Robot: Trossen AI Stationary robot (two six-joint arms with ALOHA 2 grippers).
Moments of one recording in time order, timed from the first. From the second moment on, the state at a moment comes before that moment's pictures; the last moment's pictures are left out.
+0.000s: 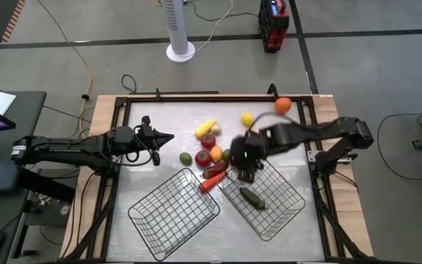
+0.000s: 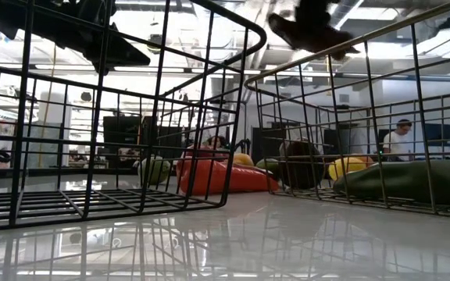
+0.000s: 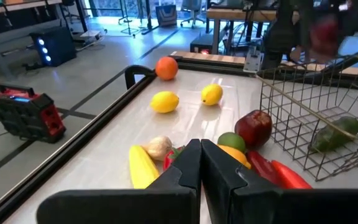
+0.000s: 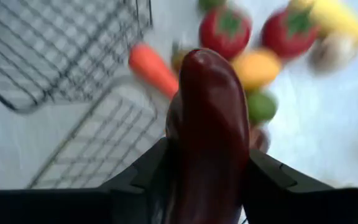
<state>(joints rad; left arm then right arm) 0.11 0.71 0.43 0.06 -0.24 -0.05 0.14 1.58 1.53 -1.06 0.11 0.36</state>
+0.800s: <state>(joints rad) 0.11 0.71 0.43 0.07 -0.24 -0.03 0.16 1.57 1.43 -1.16 0.33 0.52</state>
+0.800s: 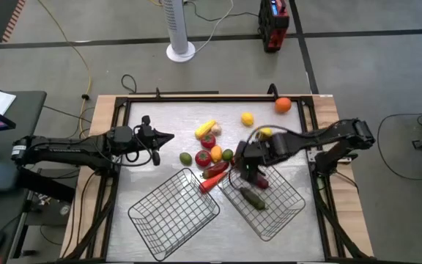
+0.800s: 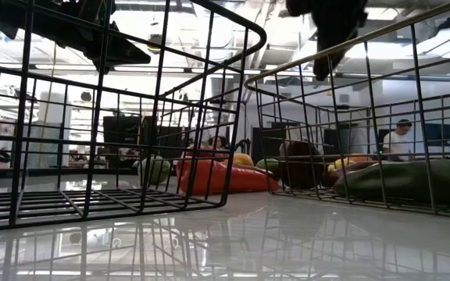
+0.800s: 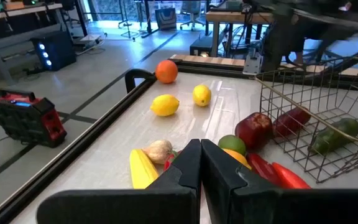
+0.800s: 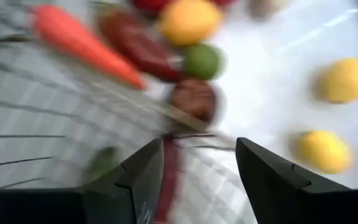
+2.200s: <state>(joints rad) 0.11 0.71 0.43 0.00 -0.25 -0.07 -0.49 1.57 1.10 -1.08 0.21 -0.69</state>
